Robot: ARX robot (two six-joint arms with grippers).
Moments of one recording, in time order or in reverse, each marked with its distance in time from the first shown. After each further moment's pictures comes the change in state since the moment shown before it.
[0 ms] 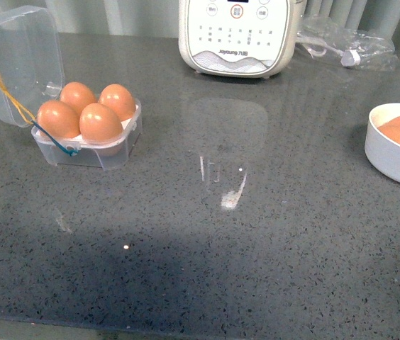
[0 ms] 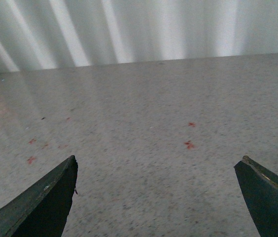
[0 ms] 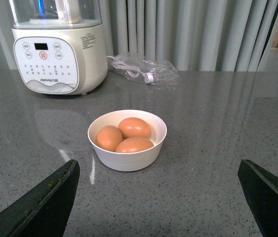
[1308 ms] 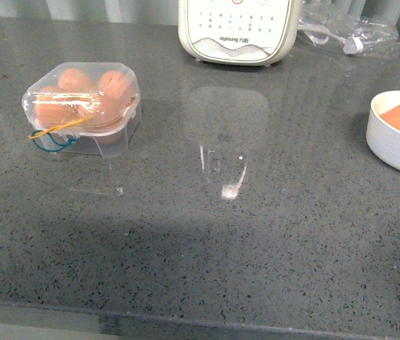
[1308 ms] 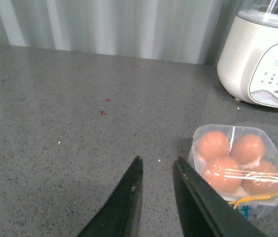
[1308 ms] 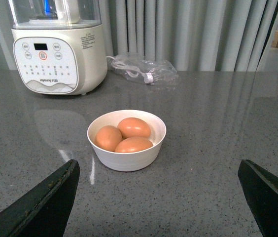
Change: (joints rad) left arm -0.113 -0.560 -0.360 -0.204 0.086 -0.242; right arm 0.000 0.000 0.000 0.000 0.000 0.000
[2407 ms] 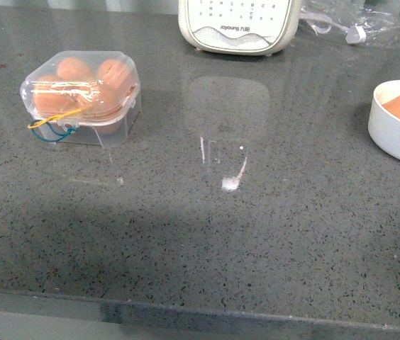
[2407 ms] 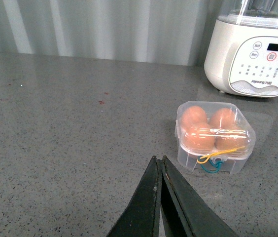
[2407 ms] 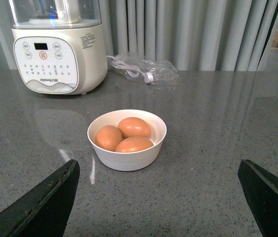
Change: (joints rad) left arm -0.068 -0.561 -0.220 -0.299 -0.070 0.012; right arm 0.000 0.000 0.000 0.000 0.000 0.000
